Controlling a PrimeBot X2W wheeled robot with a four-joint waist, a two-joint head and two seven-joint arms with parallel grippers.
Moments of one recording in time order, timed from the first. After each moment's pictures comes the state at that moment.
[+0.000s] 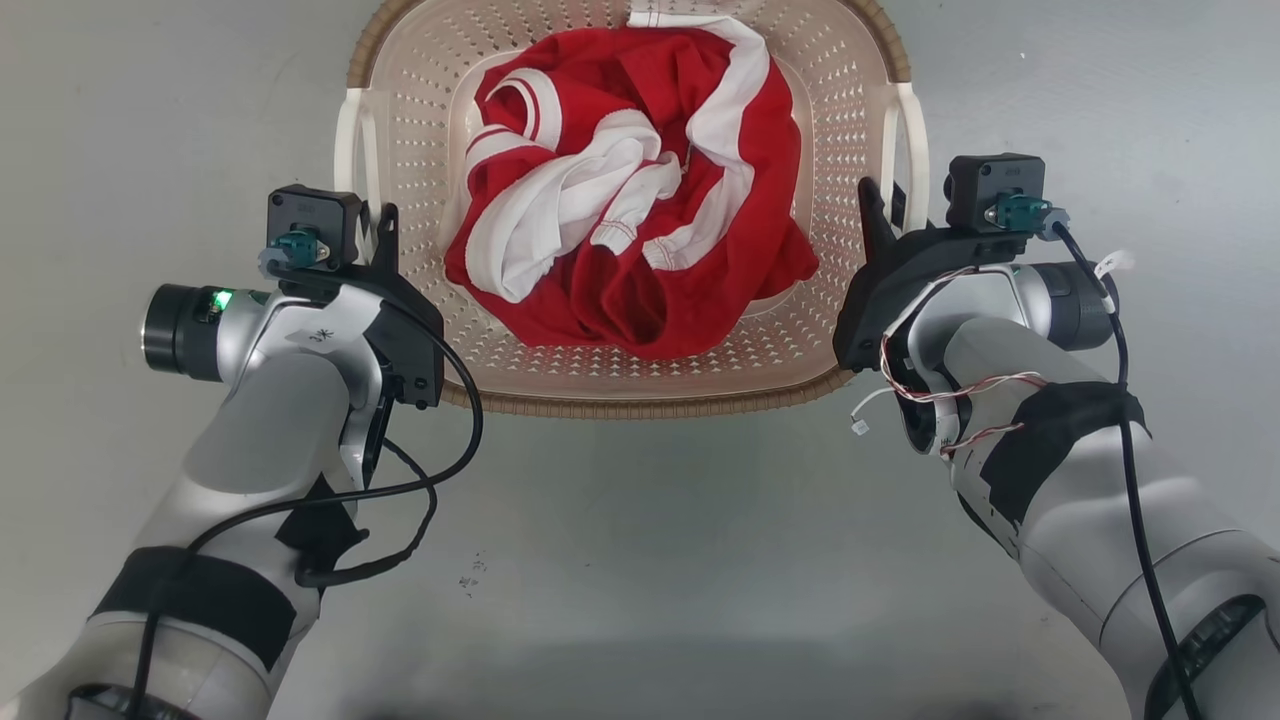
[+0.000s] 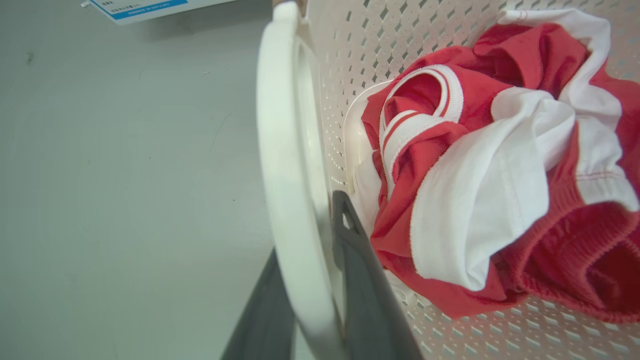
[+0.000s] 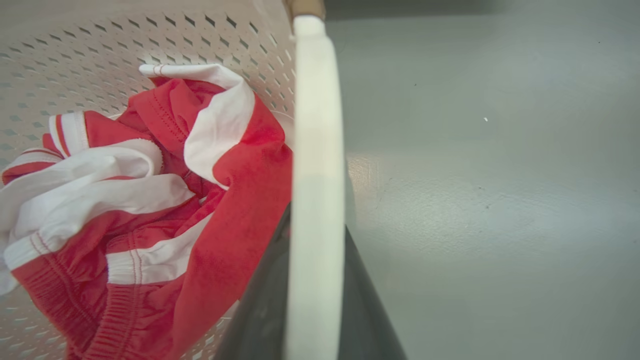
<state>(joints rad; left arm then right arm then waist) -1.11 0.10 -0.73 1.20 -0.68 0.06 -0.17 -1.21 -0.08 1.17 1.13 1.14 -0.14 -0.21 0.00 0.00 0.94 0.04</state>
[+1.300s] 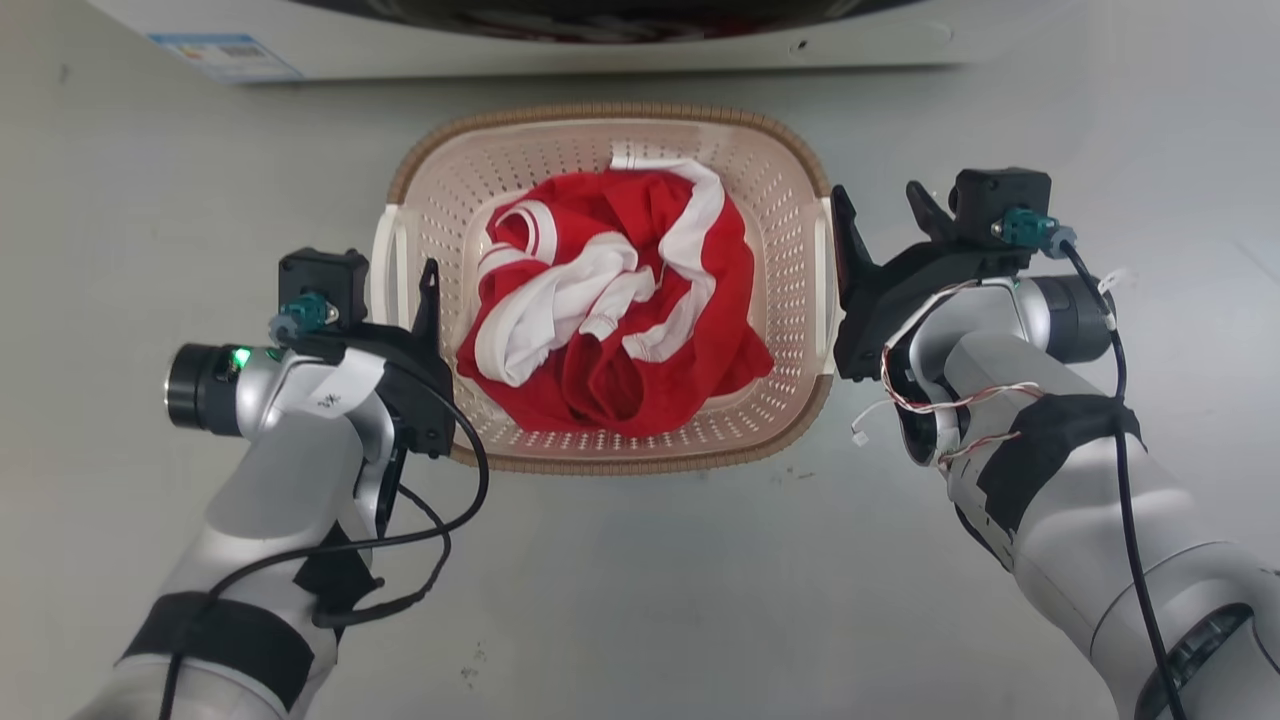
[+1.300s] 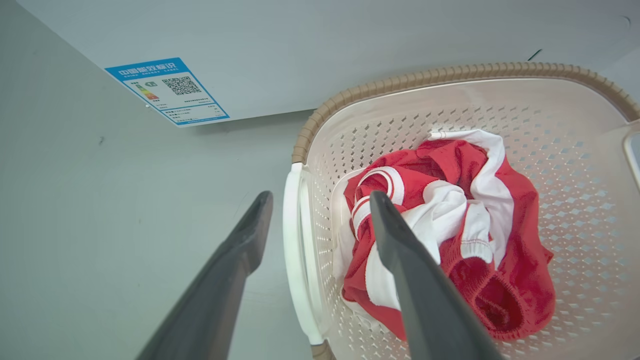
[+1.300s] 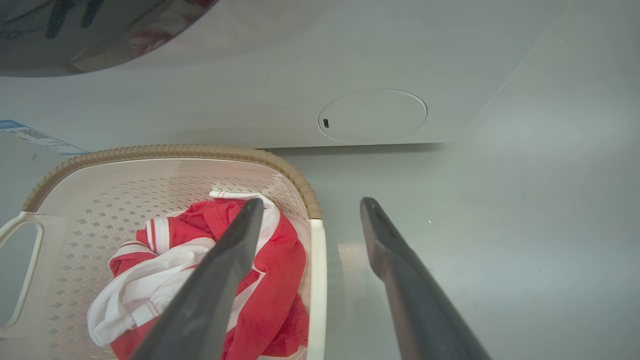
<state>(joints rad) -1.05 0.08 -0.71 1.23 -0.69 0.04 -0.24 -1.21 -0.06 1.15 1.17 1.15 -0.12 -0.25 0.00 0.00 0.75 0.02</state>
